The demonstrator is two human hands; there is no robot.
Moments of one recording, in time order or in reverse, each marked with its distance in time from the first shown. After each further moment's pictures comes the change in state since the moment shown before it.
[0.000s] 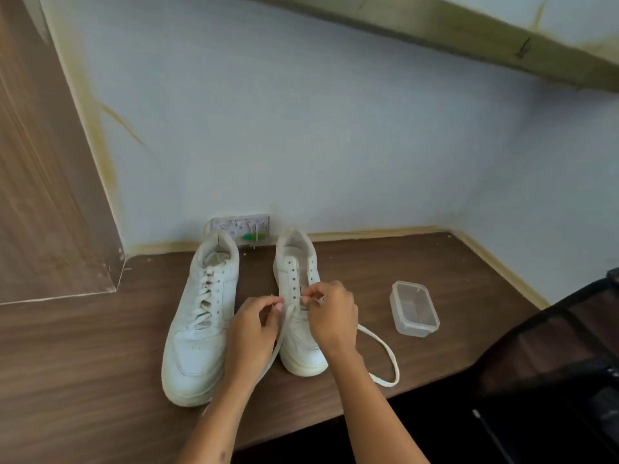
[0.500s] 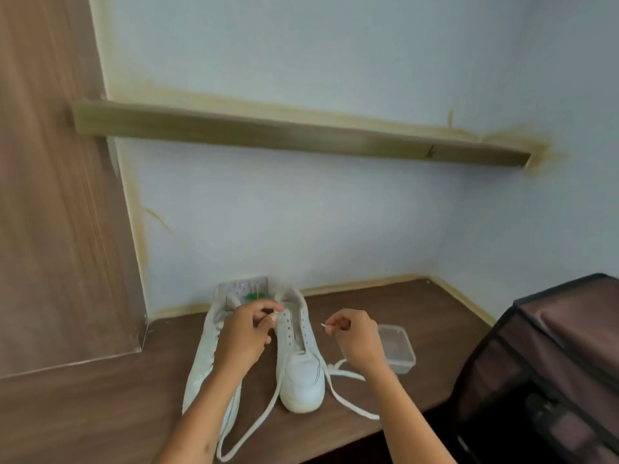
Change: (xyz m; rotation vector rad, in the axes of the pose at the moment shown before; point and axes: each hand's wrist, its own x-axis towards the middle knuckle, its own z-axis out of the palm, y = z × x) left_hand 0.009 0.111 -0.076 -0.018 -0.110 0.061; right_hand -0.017 -0.009 -0.108 0.240 -0.054 0.002
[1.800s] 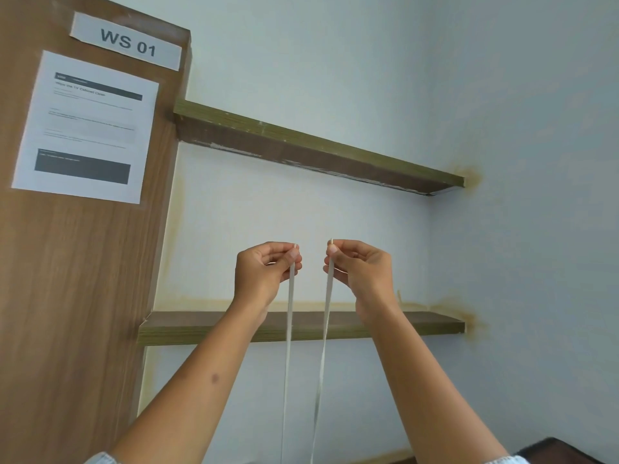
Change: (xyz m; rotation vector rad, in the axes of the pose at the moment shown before) left_hand -0.017 0.378 -0.141 -0.678 0.204 0.530; right_hand -0.079 -0.324 -0.241 0.921 0.226 -0.606
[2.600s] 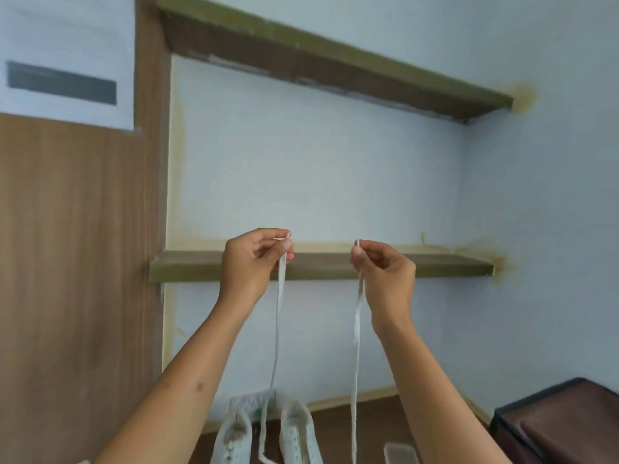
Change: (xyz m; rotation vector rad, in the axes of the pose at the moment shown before) left_hand -0.021 -0.077 -0.053 0.178 -0.034 0.023; right_hand -0.024 0.117 -0.030 -0.115 0.202 -0.033
